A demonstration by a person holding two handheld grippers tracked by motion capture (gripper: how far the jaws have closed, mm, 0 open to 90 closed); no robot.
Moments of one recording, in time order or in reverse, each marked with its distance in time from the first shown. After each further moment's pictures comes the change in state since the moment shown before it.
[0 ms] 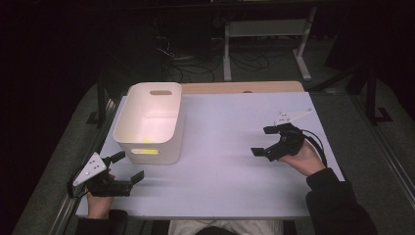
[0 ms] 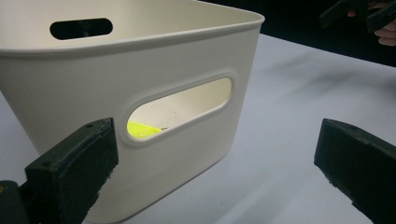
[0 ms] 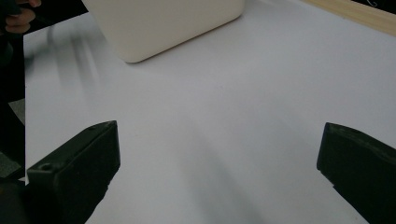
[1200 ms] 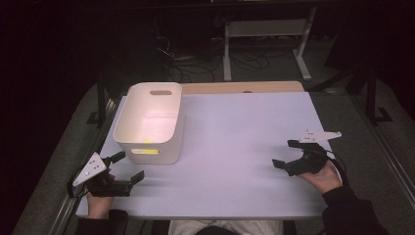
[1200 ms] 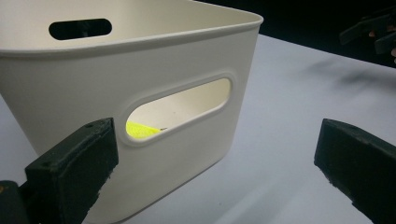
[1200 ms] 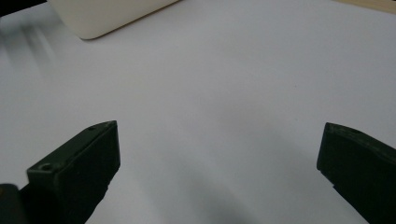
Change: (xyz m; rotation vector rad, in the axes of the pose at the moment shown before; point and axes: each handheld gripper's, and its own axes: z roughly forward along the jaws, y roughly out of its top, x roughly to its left) left arm 0.000 0.000 0.000 -0.005 -0.003 -0.003; right arm -0.005 -0.072 -0.035 -0.057 -0.155 0.080
